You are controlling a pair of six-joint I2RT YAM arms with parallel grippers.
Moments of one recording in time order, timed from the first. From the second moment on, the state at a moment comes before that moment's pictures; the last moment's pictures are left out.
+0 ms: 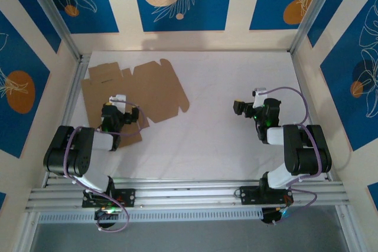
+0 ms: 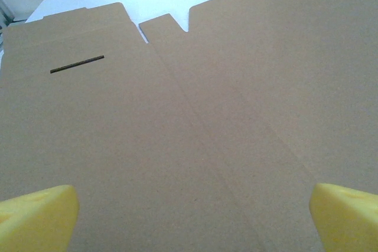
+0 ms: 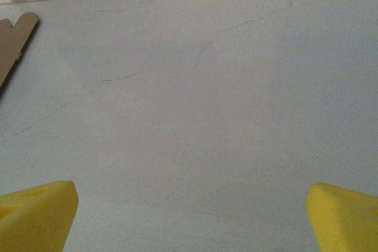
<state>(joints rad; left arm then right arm) -0.09 1.57 0.36 0.82 -0.07 0.08 -0.03 1.53 0.41 0.71 -0.26 0.08</state>
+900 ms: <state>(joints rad) -0.52 0.85 0.94 -0.11 -0.31 -0.25 0.43 1.16 1.31 -0.29 -0.27 0.43</state>
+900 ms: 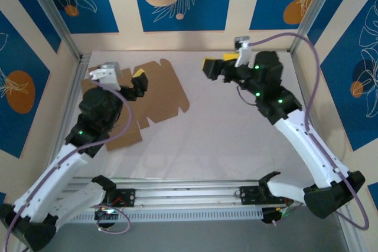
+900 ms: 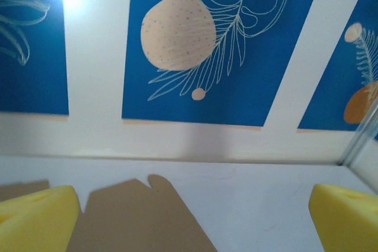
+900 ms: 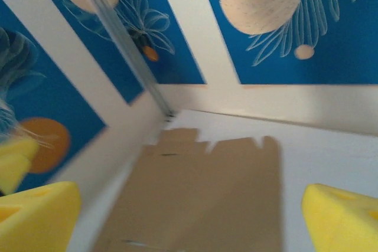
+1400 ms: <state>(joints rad) -0.48 1.04 0.66 -0.44 -0.05 -0.67 0.54 1.98 1.68 -0.60 -0.43 0.49</state>
